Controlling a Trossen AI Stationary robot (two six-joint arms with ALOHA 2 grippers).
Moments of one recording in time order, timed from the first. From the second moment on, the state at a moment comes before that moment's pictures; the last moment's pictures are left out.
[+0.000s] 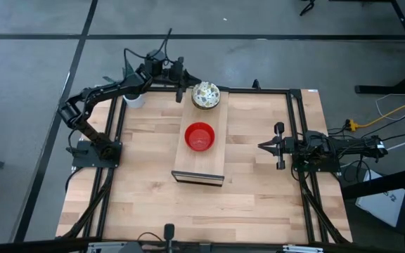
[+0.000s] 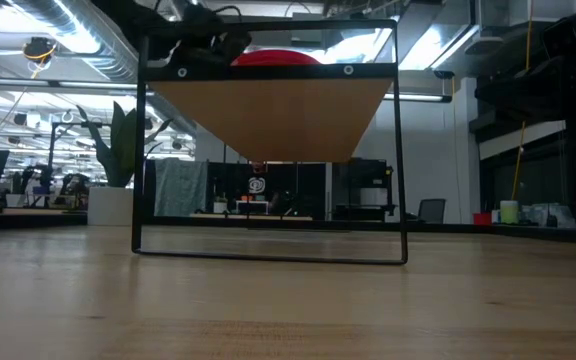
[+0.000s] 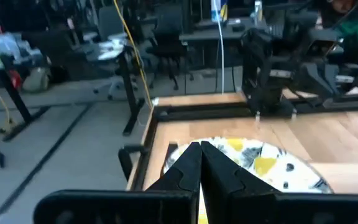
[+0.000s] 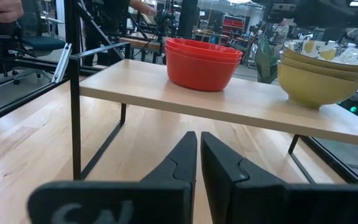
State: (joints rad) left arm 0.76 1.56 1.11 0.23 0.67 0.25; right arm 0.08 0.06 0.01 0.04 0.10 -0.17
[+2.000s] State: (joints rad) left arm 0.78 1.55 1.11 0.03 0.73 0.40; right arm 0.08 0.06 0.01 0.04 0.10 -0.17
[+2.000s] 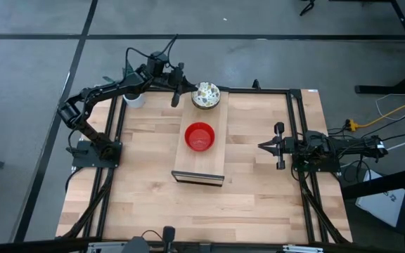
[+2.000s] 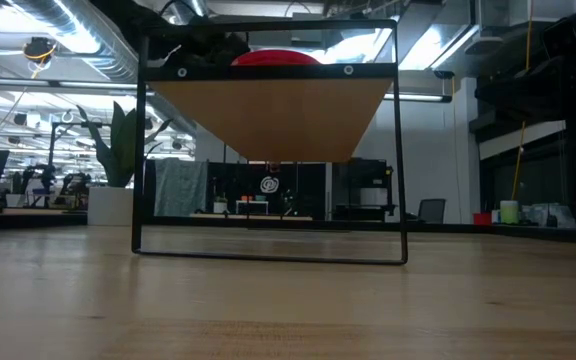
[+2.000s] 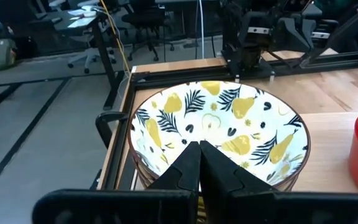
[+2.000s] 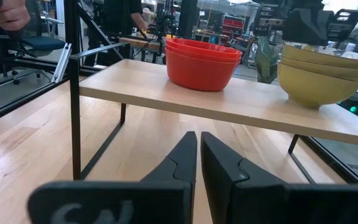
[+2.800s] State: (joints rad) left arm 0.80 1.48 1.11 0.10 0.73 0.35; right arm 0.08 0.06 0.01 0.04 0.10 -0.17
